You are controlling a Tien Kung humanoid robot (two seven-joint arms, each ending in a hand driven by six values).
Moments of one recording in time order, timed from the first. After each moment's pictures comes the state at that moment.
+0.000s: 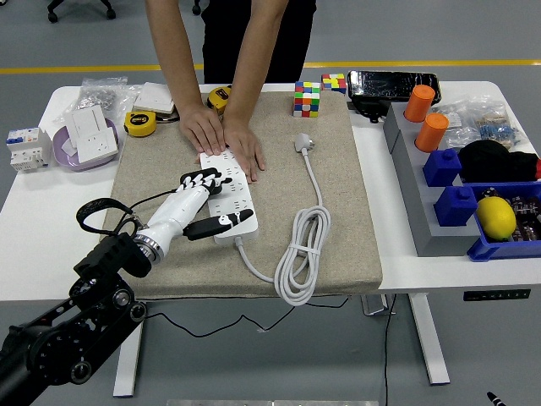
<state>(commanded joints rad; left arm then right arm) -0.29 0.16 -0.96 -1.27 1.99 0.07 0.16 0.11 -0.11 1.48 0.18 -1.50 0.02 -0.07</state>
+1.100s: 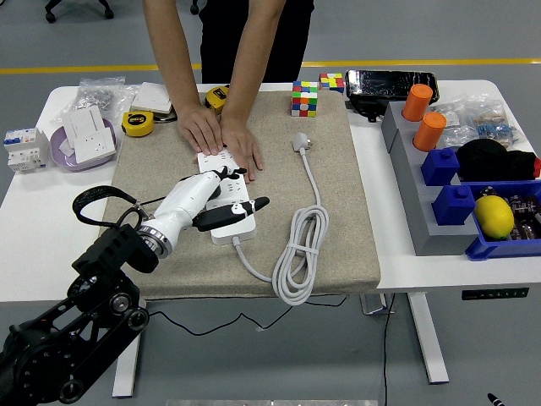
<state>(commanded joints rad) -0.24 0.16 -0.98 -1.59 2.02 0.01 0.40 0.10 -0.11 1.48 0.18 -1.51 0.02 -0.08</state>
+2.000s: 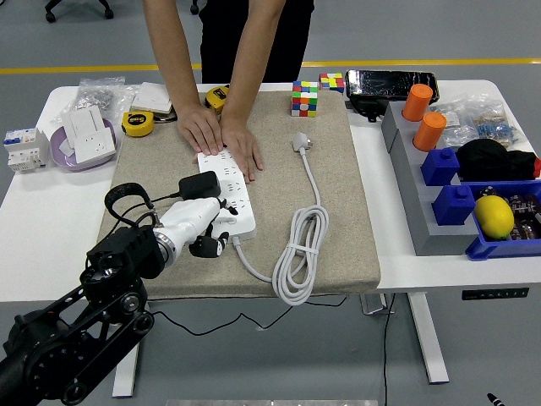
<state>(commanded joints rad) -0.28 0.15 -0.95 -1.54 2.11 -0.24 0.54 0.11 -0.11 1.47 0.18 -1.50 0.01 -0.08</state>
